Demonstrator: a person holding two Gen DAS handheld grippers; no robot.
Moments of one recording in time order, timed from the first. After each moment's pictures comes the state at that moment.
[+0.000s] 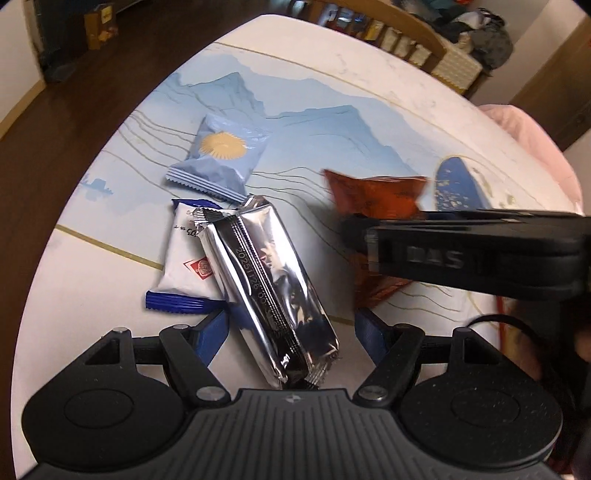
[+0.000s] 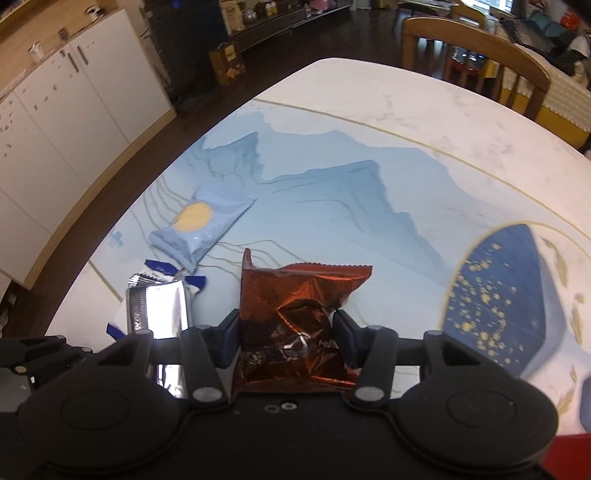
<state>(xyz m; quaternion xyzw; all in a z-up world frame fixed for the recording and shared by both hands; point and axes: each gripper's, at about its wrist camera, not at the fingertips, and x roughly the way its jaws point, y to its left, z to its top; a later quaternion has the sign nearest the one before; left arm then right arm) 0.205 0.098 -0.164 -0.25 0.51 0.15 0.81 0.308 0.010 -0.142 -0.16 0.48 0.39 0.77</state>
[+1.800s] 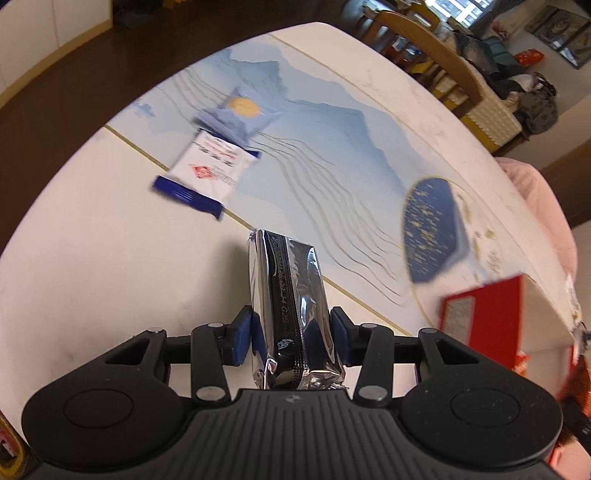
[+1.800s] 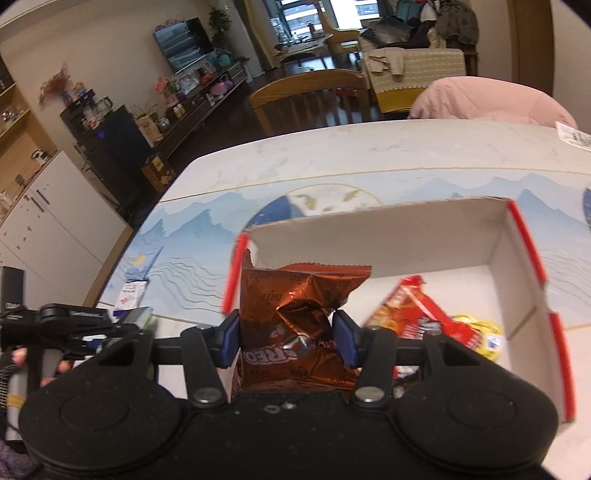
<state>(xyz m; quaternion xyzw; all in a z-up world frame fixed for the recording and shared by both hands) 0.163 0.036 -0.120 -0.36 0.47 0.22 0.77 0.263 -0.300 -0.054 0.03 0.44 0.29 0.85</state>
